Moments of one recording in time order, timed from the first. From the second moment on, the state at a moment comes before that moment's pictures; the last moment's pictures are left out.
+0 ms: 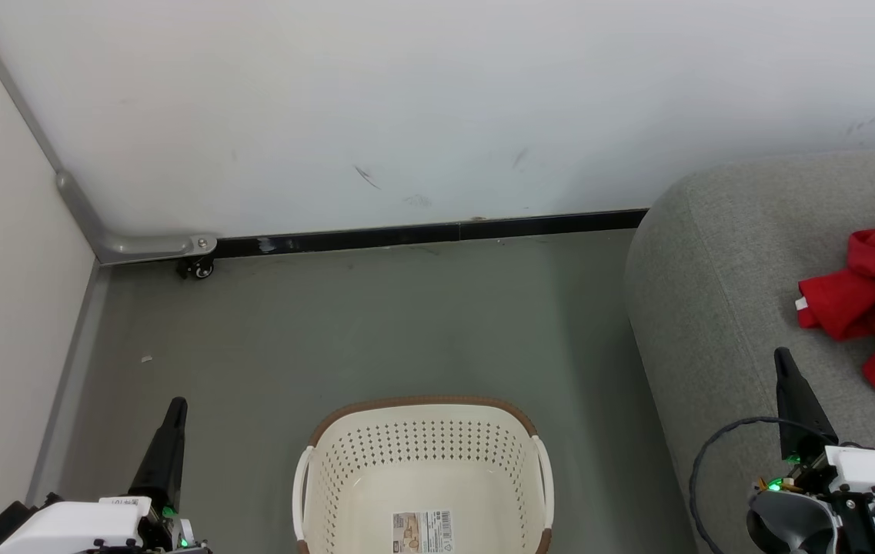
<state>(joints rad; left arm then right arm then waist) -0.07 0.04 0.09 0.28 -1.60 -0.12 0.11 -0.06 -0.07 -0.09 0.27 1.64 0.12 0.07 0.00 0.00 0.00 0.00</state>
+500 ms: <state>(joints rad) -0.07 0.04 0.09 0.28 -1.60 -0.12 0.11 -0.06 -0.07 -0.09 0.27 1.64 0.12 0.07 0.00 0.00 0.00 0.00</state>
